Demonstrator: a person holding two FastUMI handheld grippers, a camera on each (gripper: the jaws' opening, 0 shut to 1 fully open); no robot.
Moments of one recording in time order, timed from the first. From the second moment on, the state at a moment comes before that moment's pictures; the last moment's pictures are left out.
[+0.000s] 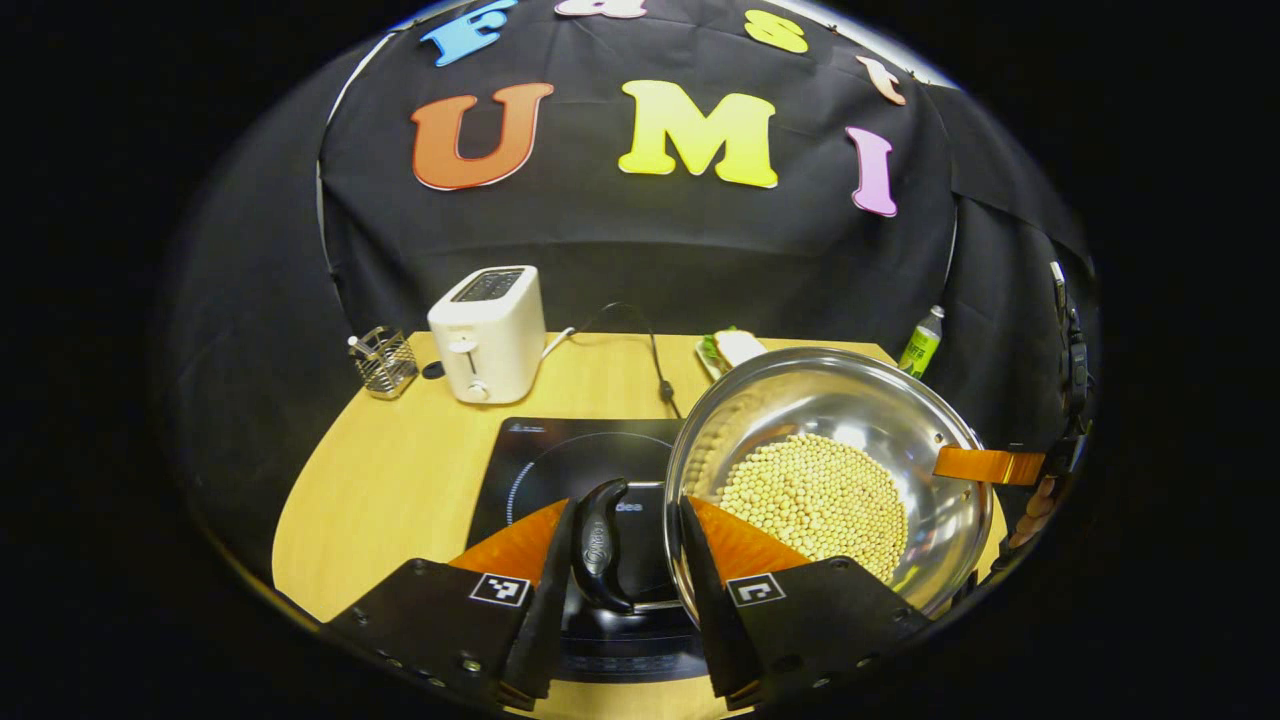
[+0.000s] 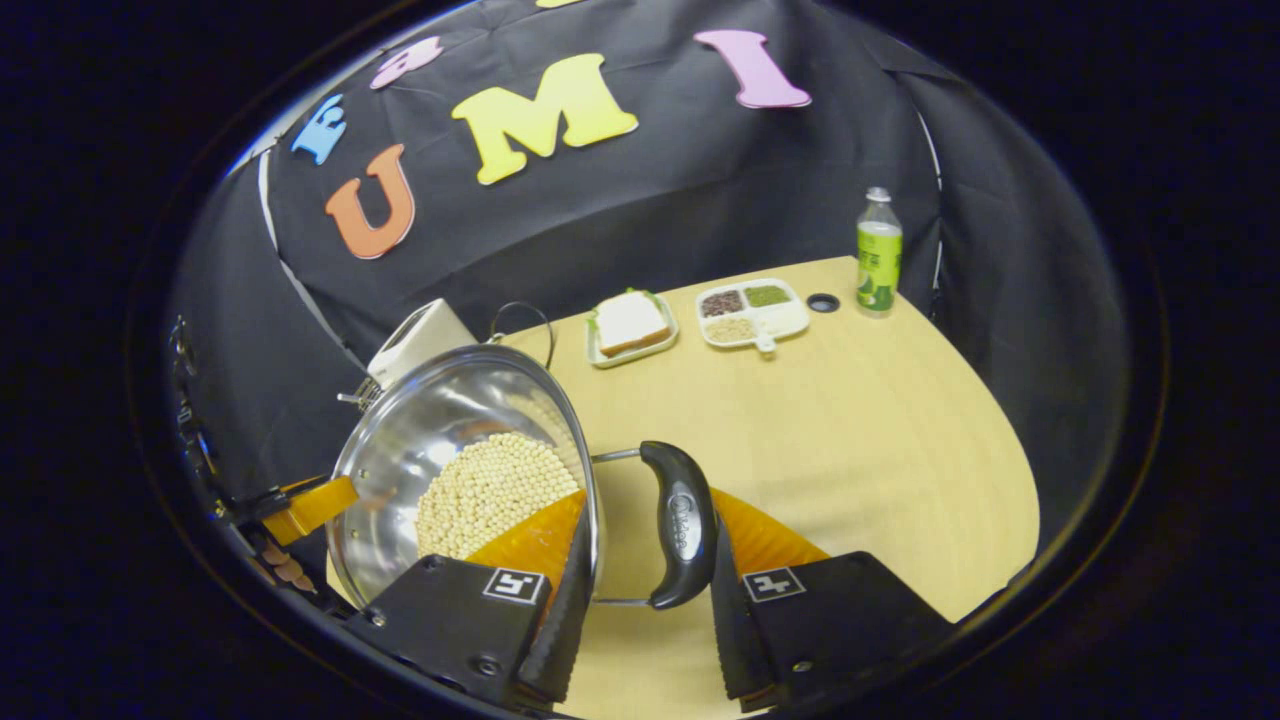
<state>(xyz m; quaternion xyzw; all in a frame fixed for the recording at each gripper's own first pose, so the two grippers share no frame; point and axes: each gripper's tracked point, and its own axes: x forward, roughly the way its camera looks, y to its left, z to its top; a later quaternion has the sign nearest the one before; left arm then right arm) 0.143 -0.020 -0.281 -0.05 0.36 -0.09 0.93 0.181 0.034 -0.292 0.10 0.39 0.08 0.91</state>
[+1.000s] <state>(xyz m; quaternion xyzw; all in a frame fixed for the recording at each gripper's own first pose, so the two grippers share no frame) 0.206 0.087 -0.356 -0.08 0.36 -0.04 0.93 0.254 0.167 -0.353 0.06 0.39 0.10 0.91</state>
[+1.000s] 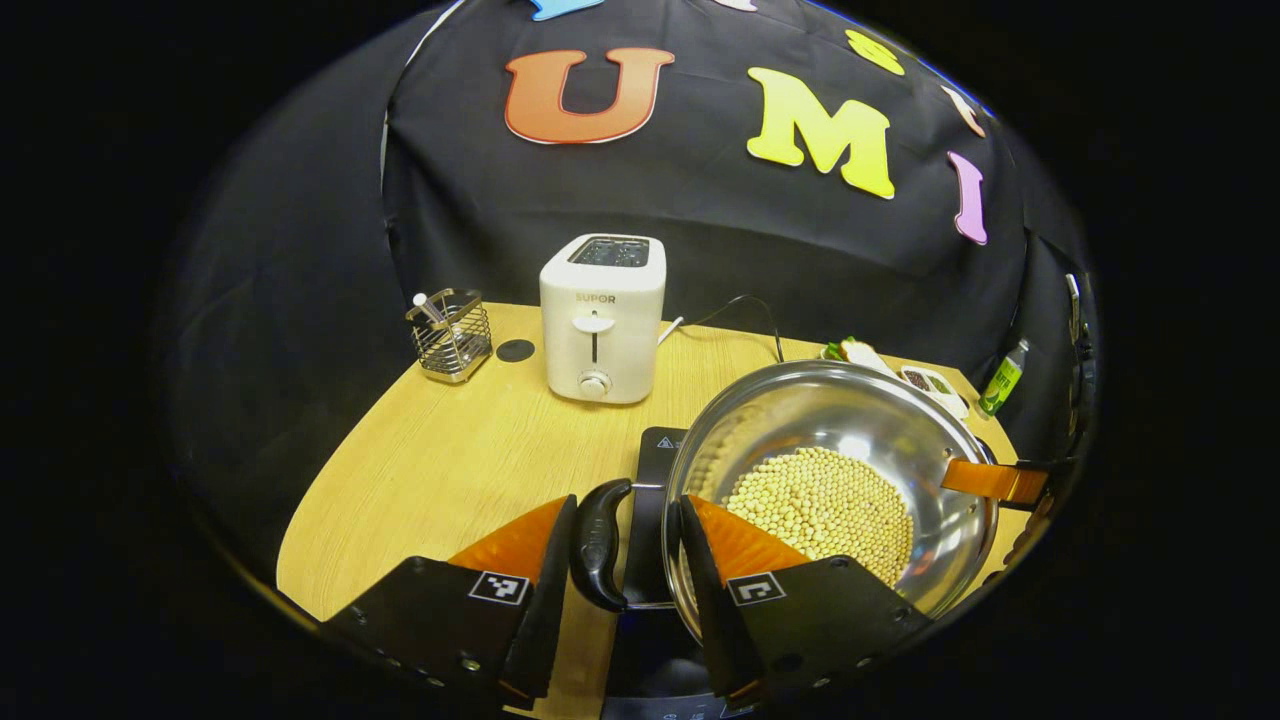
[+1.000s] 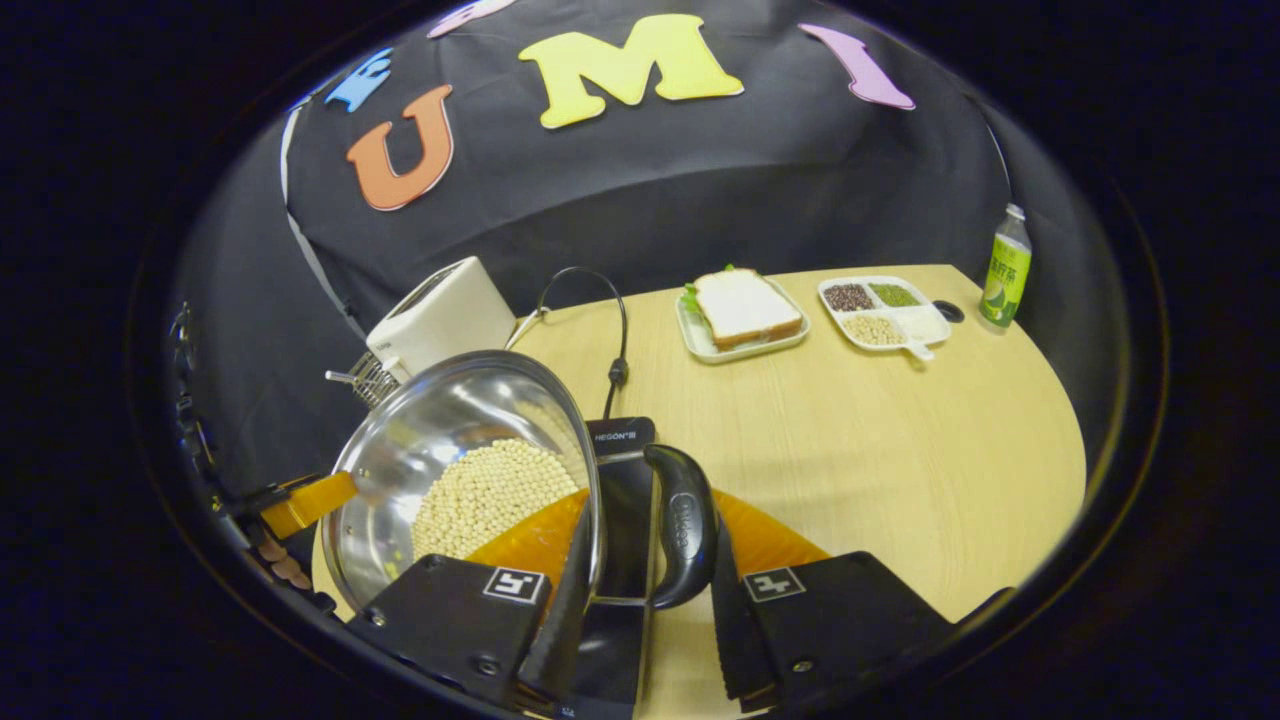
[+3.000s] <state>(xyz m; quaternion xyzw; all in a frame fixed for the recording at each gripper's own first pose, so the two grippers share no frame) 0.075 0.047 -0.078 -0.04 0.09 -0.05 0.99 0.095 0.066 -0.108 0.02 0.07 0.06 1.00</state>
